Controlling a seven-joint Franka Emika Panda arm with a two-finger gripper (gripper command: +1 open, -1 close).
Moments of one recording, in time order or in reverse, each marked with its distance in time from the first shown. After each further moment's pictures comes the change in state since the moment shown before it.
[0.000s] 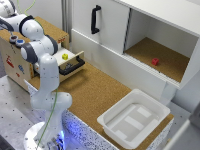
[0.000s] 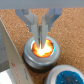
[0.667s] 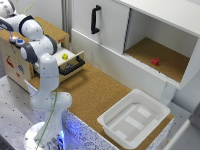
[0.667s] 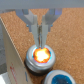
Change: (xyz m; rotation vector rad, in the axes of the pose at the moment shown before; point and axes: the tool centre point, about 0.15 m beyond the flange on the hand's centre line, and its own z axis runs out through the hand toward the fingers) arm -0.015 -0.001 -0.060 -0.065 0.048 -0.014
